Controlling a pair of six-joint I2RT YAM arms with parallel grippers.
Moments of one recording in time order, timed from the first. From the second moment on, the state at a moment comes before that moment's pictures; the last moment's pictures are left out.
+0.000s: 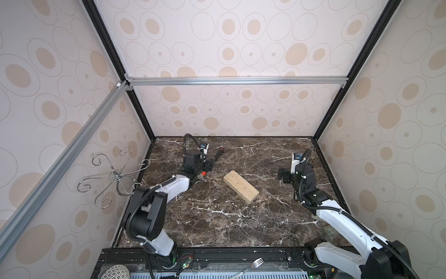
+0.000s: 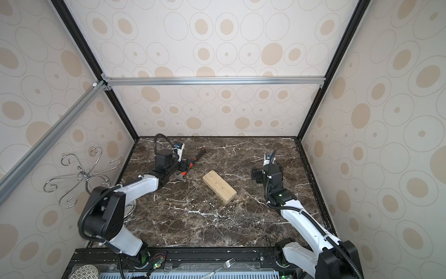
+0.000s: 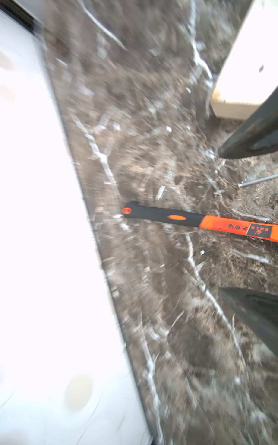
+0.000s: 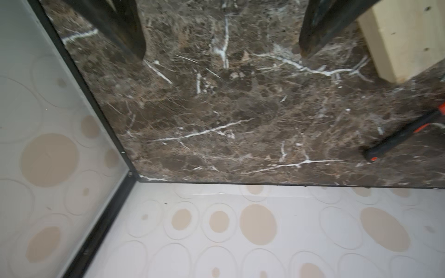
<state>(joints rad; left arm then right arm) -0.29 1.52 0.83 0.32 -0.01 0.05 0.30 1.02 0.60 -0.01 0.39 0.08</state>
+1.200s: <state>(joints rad) -0.03 1.57 0.22 1.23 -0.11 0.09 0.12 1.55 0.35 0.84 0.16 -0.08</state>
